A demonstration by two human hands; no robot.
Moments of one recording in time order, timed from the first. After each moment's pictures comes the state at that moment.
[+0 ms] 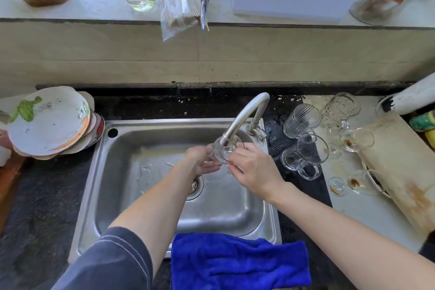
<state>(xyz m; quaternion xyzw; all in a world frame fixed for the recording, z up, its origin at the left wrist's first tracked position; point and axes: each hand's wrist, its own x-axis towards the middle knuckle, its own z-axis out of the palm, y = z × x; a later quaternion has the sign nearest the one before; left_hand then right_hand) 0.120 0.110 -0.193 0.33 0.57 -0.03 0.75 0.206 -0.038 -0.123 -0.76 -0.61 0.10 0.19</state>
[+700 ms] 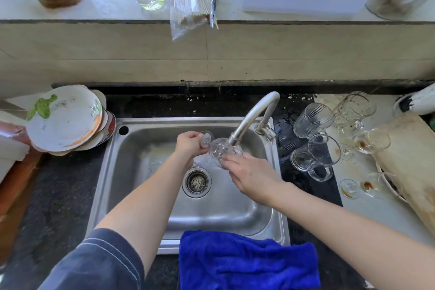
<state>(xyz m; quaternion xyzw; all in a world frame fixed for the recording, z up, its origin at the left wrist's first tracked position) 0.098 0.147 -0.194 0.47 0.60 0.13 0.64 0.193 -0.029 -0.130 -0.71 -0.67 0.19 0.07</state>
